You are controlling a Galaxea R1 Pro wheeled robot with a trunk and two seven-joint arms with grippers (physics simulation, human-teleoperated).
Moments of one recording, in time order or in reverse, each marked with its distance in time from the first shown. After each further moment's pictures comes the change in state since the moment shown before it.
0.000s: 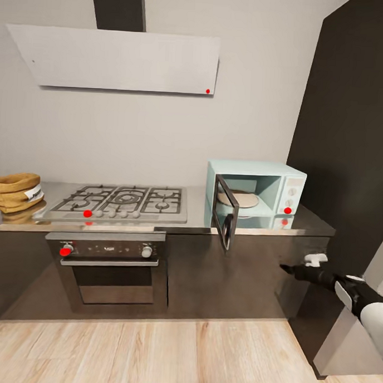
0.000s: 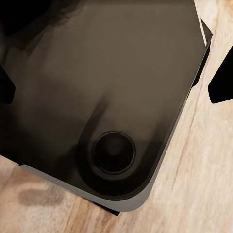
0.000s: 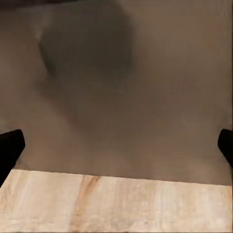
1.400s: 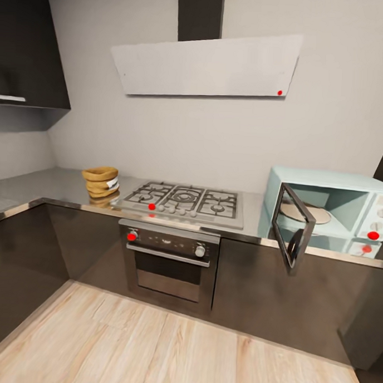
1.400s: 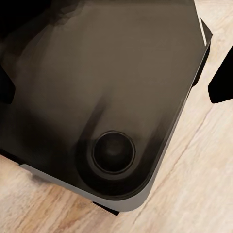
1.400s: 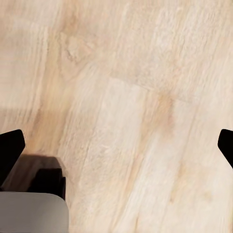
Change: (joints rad) left arm 0.000 0.000 0.000 0.002 0.002 0.000 0.001; right arm 0.621 0.271 0.008 0.207 0.205 -0.162 -0.679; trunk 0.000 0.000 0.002
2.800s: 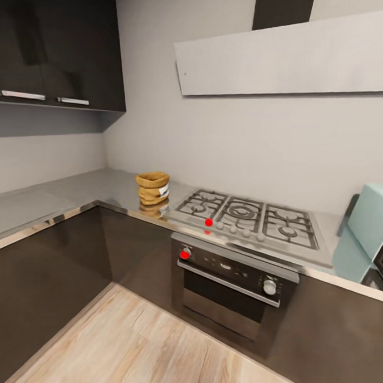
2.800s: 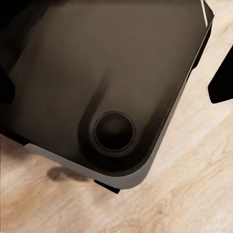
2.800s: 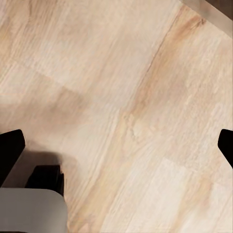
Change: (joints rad) left arm 0.000 -0.001 -0.002 0.006 0.004 -0.079 -0.003; right arm 0.018 0.002 -0.005 -0.001 0.003 -0.012 -0.013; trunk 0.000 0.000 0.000
